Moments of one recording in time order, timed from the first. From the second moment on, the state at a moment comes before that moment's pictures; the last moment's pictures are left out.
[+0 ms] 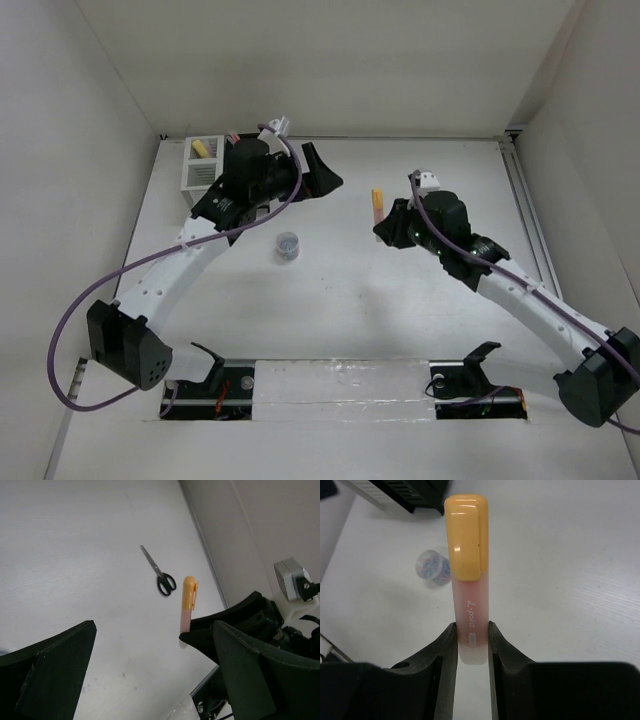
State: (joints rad) left arm -0.50 1.34 1.30 -0.30 0.26 -0.65; right arm 0.58 1.12 0.90 -0.25 -0.02 0.44
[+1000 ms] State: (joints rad) left arm -0.50 1.38 1.15 -0.02 0.51 -0.78; right arm 0.73 1.22 1.05 -0.13 -0.18 0.43
